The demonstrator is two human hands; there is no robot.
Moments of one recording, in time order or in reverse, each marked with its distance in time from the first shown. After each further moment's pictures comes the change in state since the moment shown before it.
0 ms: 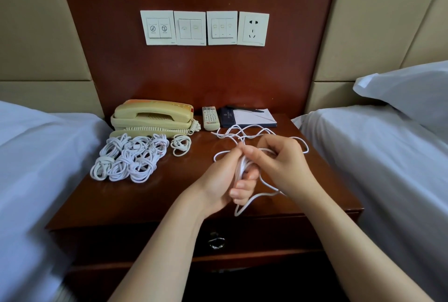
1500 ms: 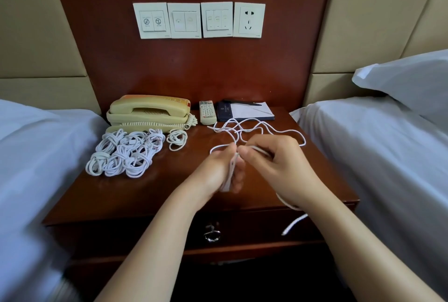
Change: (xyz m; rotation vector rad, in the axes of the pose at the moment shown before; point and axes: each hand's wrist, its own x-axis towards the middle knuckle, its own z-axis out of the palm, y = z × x) left_hand 0.011 -0.007 -0.003 0.210 0.361 0.045; right_hand -0.015 -0.024 -0.011 -0.096 -0.138 -0.112
